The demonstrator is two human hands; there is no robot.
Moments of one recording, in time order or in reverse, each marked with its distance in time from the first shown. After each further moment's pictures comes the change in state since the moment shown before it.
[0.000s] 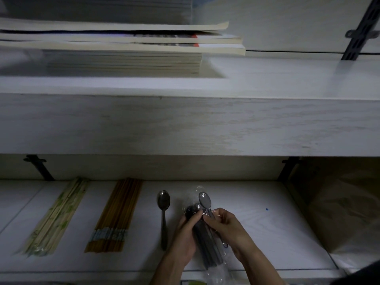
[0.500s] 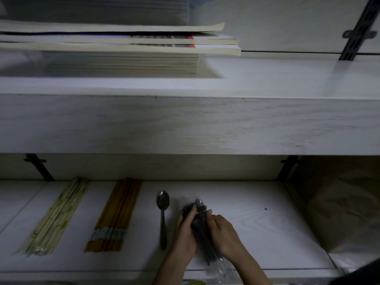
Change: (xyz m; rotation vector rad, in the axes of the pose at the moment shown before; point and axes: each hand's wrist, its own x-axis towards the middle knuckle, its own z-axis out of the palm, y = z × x) left_hand 0.002 -0.002 0.004 -0.037 0.110 -0.010; right_hand -0.004 0.004 0.012 -0.541 0.118 -0.086
